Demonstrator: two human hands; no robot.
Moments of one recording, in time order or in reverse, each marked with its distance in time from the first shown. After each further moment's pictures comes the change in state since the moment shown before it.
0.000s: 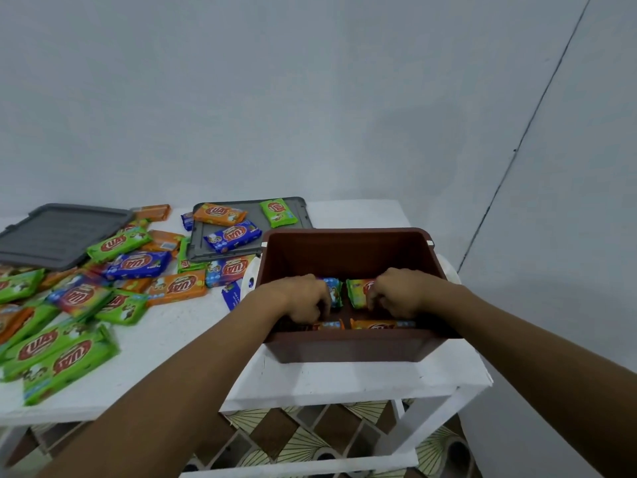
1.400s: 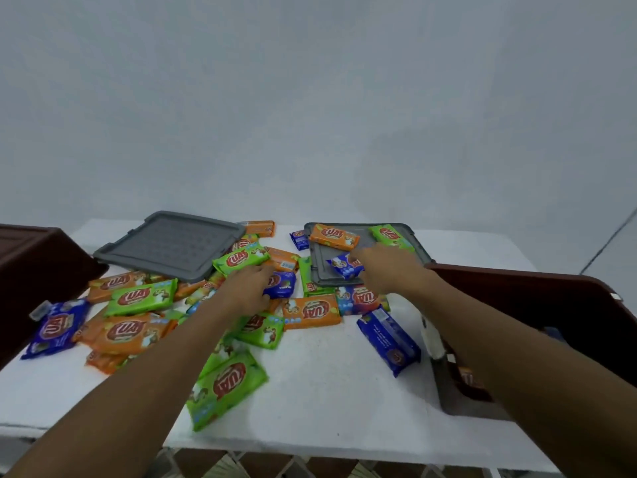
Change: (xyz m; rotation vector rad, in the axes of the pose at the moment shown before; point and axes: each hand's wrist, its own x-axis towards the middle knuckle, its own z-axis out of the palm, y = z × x) left_hand -0.140 -0.316 0.038 0.037 0.409 -0.435; right_hand 0.183 -0.220 -0.104 -0.024 0.327 0.114
